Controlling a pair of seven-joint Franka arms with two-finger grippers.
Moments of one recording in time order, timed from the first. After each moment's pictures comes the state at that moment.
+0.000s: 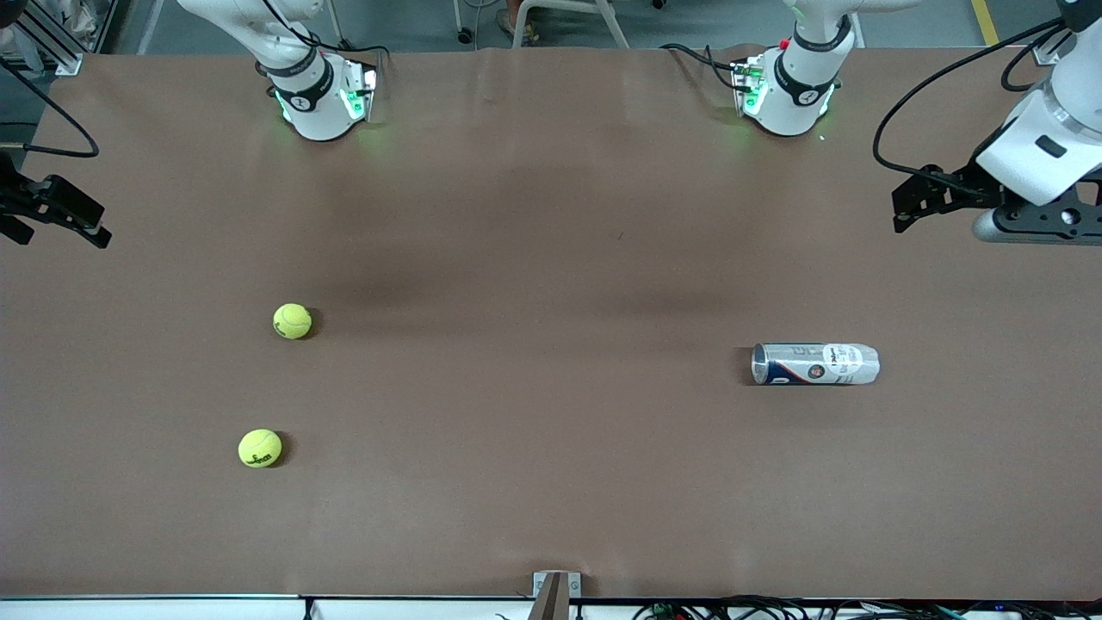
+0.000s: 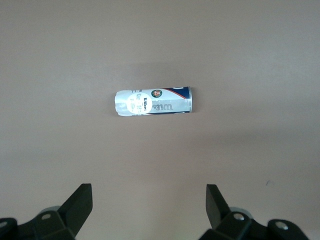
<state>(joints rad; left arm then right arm) -0.01 -0.01 -0.14 -1.58 0.02 1.58 -0.07 -0.07 -0.09 0.01 -1.67 -0.01 1.71 -0.01</state>
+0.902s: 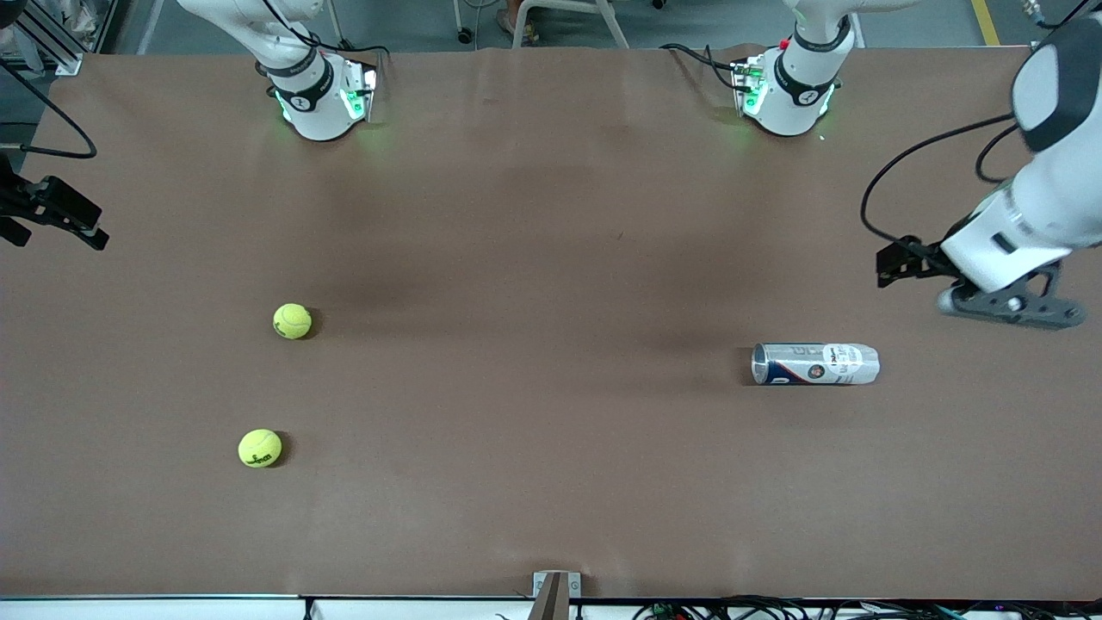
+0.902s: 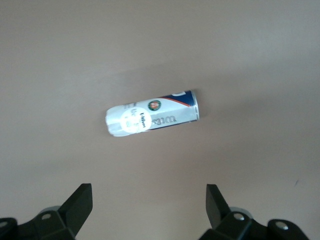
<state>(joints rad) 0.01 0.17 -0.15 -1.61 0.03 1.72 0.16 -0.08 -0.09 0.00 -1.67 -0.01 1.74 -0.01</state>
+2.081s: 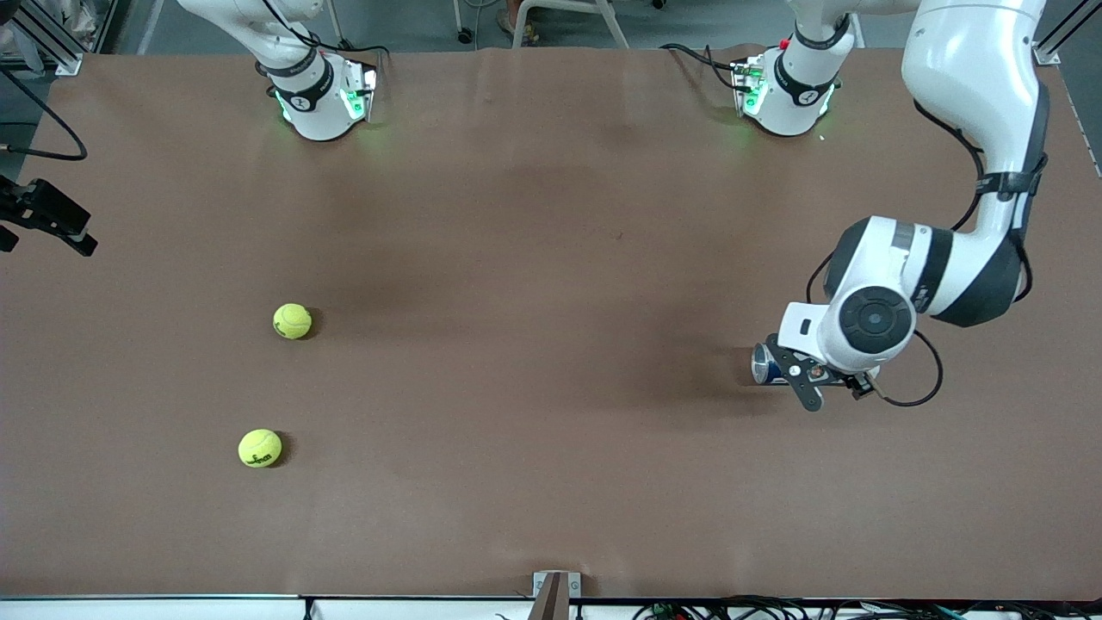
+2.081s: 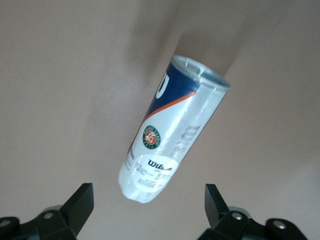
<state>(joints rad) -0.11 0.52 -0.17 -1.62 0.43 1.89 0.75 -0.08 -0.09 0.00 -1.67 -0.01 1.76 -0.01</state>
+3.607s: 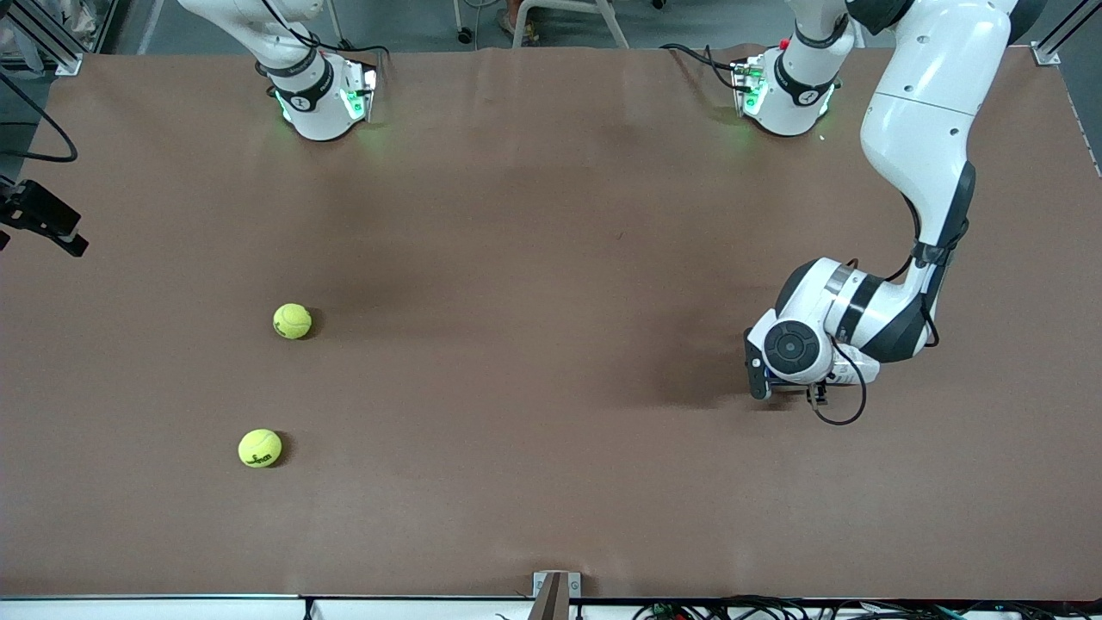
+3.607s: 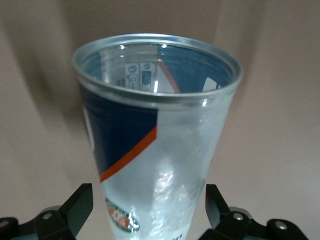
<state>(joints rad) -0.12 0.69 -0.16 -1.68 0.60 1.99 0.95 -0.09 -0.08 0.00 -1.67 -0.01 1.76 -0.01</state>
